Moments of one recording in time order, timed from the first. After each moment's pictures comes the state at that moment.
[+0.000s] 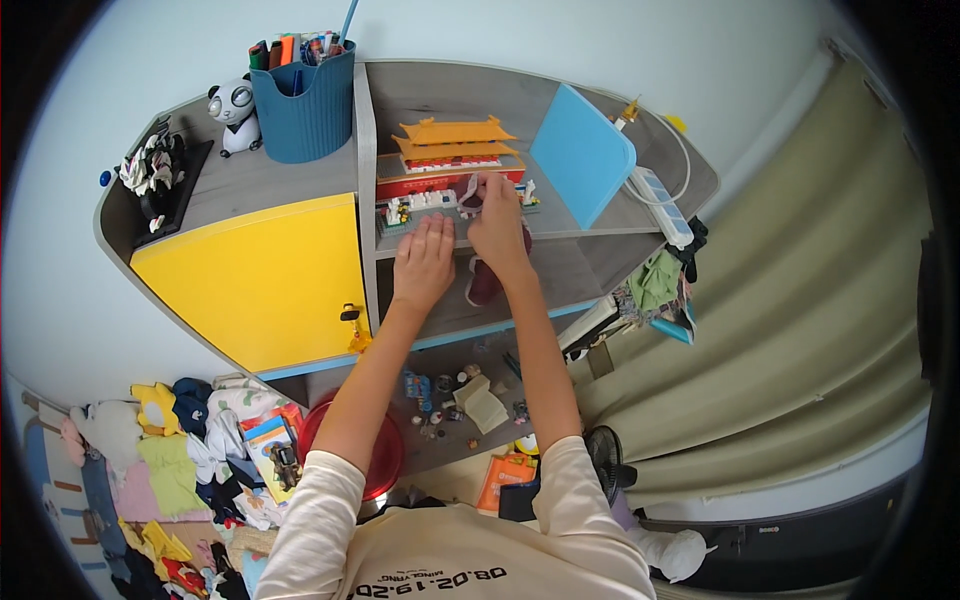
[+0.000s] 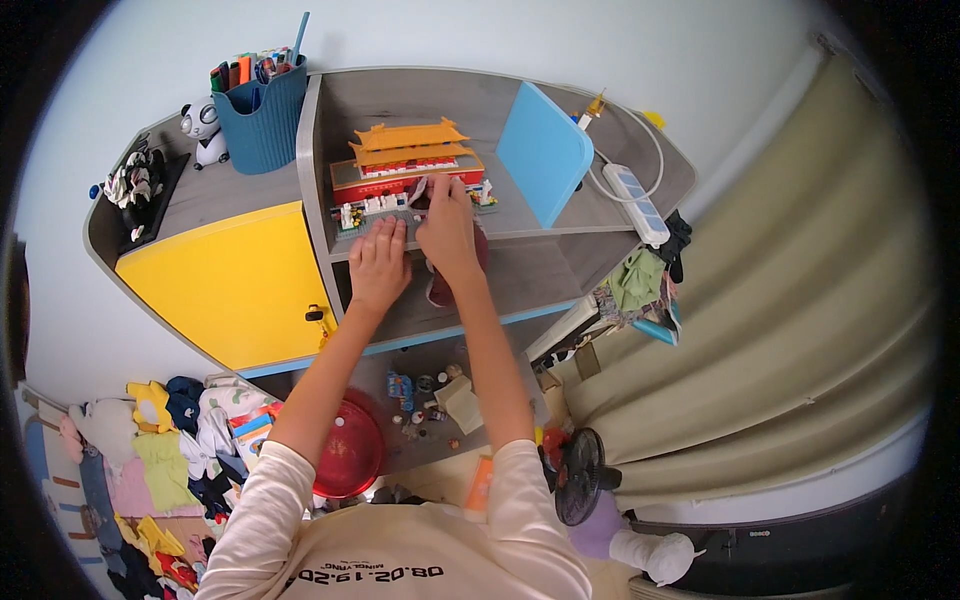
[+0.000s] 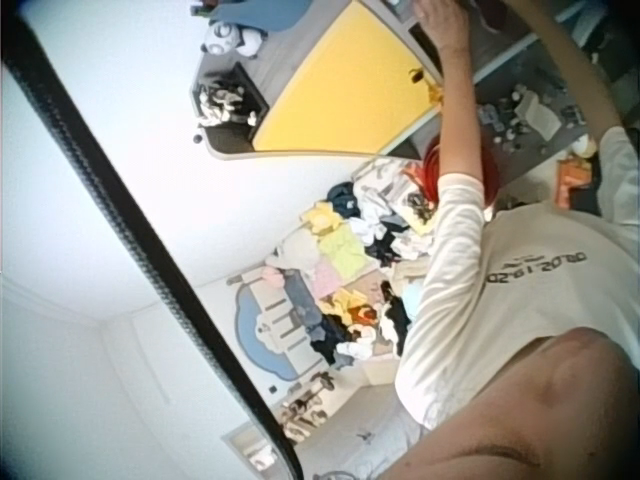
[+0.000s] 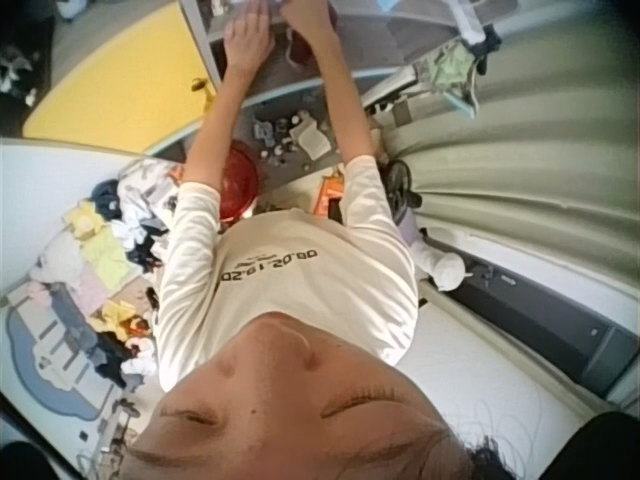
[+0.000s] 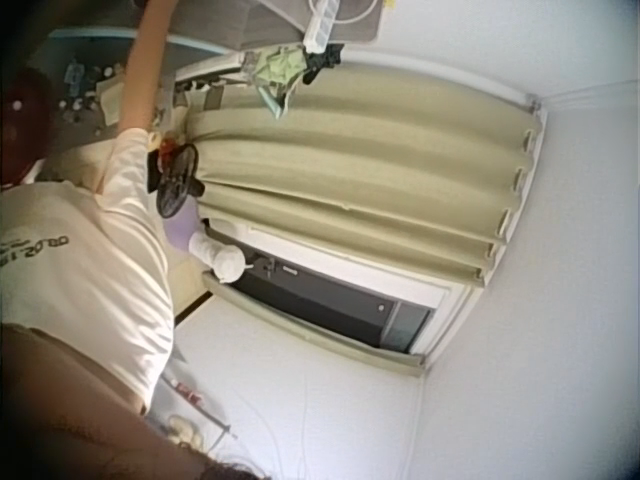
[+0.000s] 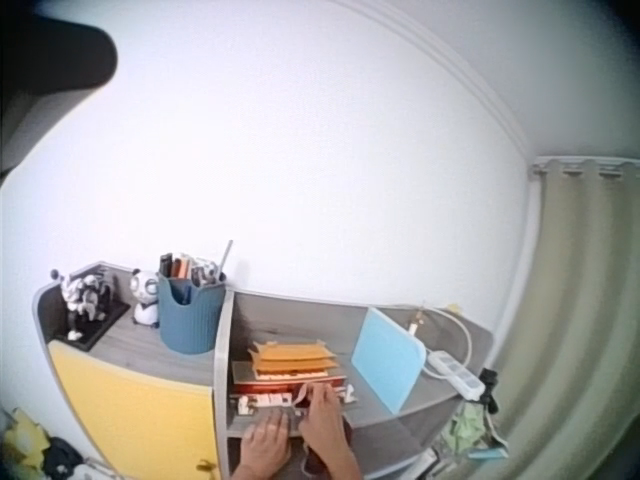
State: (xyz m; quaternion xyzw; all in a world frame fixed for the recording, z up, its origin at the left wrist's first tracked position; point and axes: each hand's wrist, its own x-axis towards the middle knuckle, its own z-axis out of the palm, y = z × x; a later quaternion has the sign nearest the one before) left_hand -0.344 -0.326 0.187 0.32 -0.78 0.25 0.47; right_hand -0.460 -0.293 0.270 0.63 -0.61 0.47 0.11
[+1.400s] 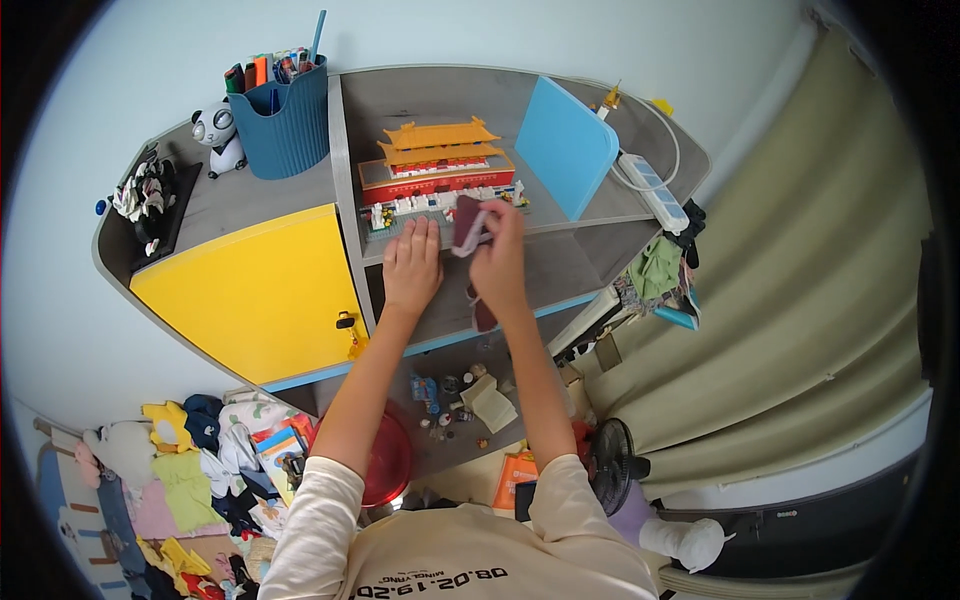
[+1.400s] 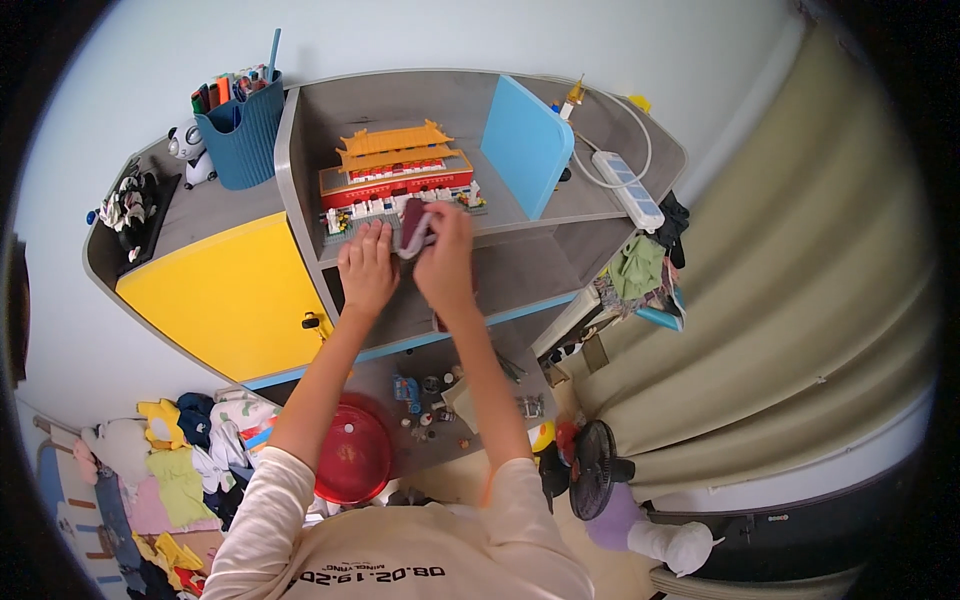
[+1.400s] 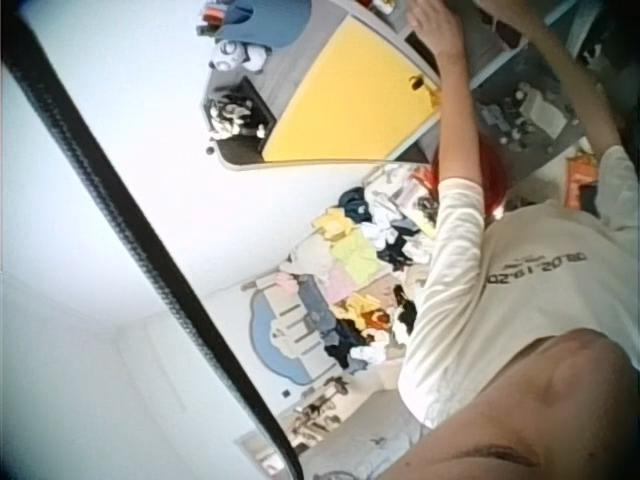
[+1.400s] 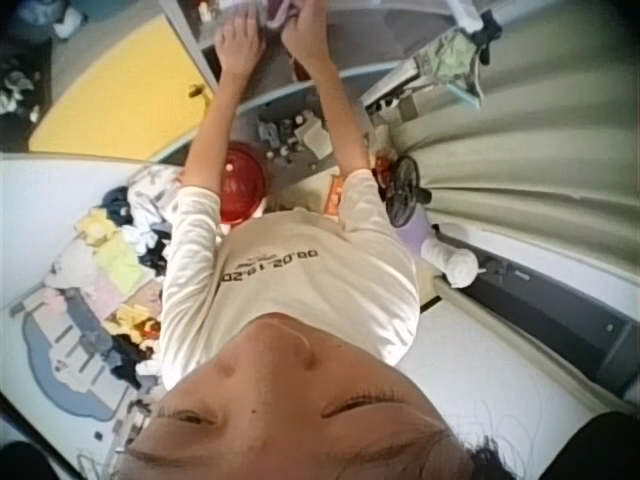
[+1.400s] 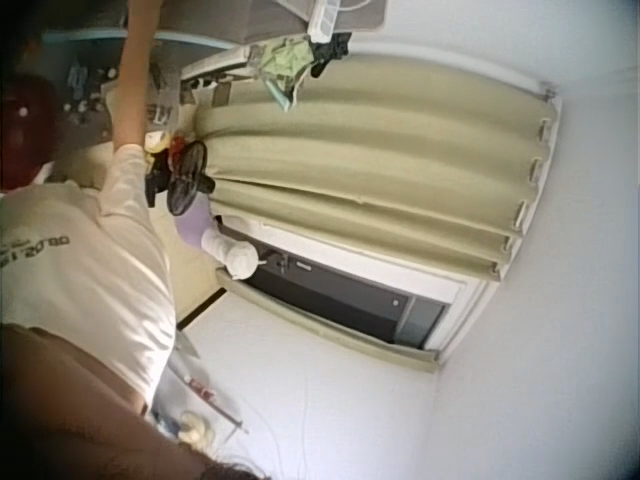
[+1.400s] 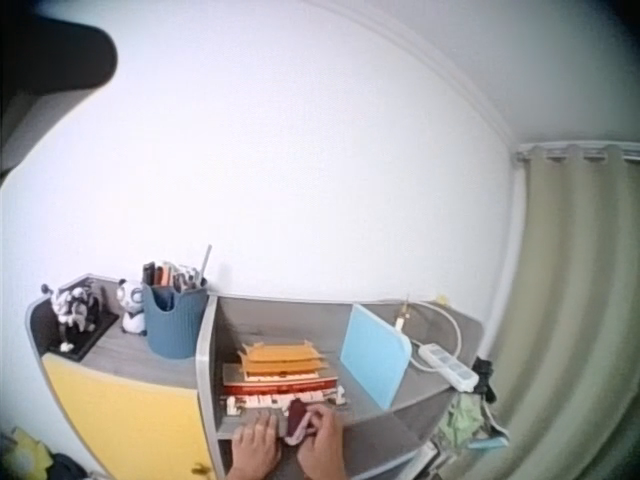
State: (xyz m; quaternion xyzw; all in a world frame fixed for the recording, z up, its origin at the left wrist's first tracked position) left_hand -0.346 -0.327 0.189 0.32 -0.78 0.25 0.47; right_hand -0.447 -0.251 0.257 0.56 -0.52 0.63 0.07
